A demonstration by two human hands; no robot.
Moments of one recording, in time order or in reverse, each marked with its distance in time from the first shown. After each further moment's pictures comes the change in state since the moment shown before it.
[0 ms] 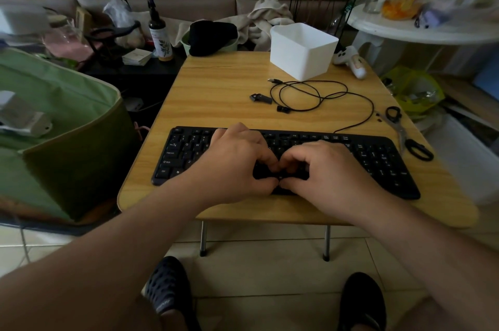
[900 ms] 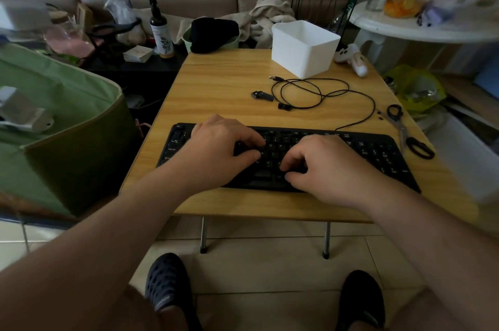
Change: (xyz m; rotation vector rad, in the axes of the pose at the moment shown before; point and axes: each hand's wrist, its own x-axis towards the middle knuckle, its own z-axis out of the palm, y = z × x) left_hand -0.006 -0.017 -0.018 -0.081 0.036 -0.167; right_hand 0.012 -0.004 -0.009 -0.126 -0.161 0.024
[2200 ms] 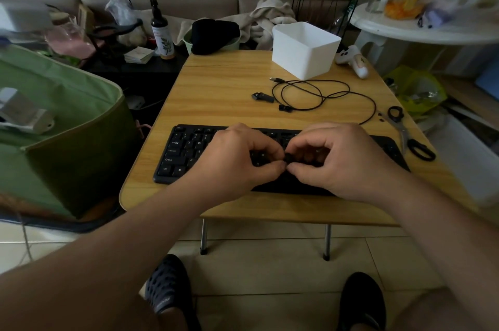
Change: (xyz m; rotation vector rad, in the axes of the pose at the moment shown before) left_hand -0.006 0.028 0.011 -0.264 0.096 0.113; right_hand -0.006 0.014 -0.014 0.337 0.181 -0.163
